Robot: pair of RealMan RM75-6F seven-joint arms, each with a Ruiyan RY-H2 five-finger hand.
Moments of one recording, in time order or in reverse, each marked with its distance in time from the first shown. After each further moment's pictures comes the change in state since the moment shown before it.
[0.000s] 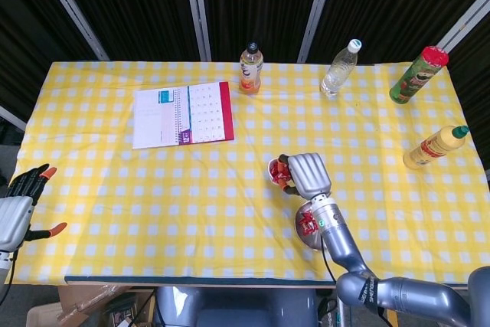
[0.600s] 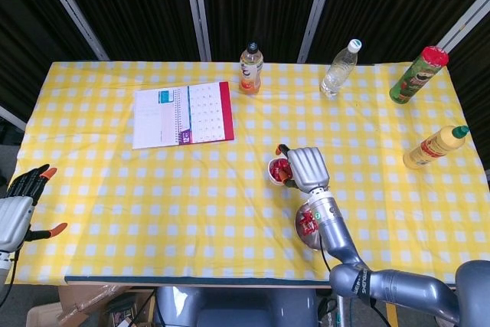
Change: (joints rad) left arm 0.000 0.003 0.000 -0.012 -0.004 -0.003 0.000; right arm 0.039 -0.034 0.006 0.080 0.038 0.012 -0.015
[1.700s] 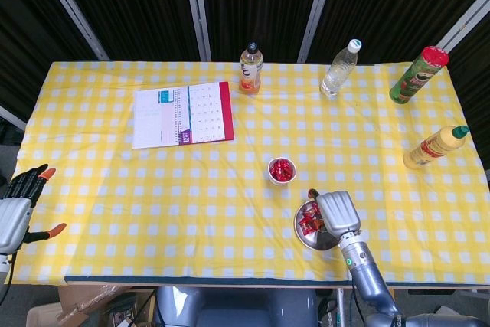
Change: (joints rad) left arm 0.014 -0.012 0.005 0.024 0.037 0.044 0.003; right arm -0.196 0.117 -0.285 -0.170 -0.082 0.129 -0.108
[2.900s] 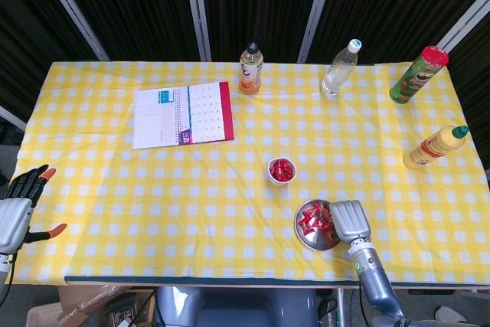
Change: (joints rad) left arm -0.001 0.002 -0.001 -0.010 -0.009 -0.009 0.001; right arm -0.066 -0.021 -0.011 0.098 0.017 -0.050 0.028
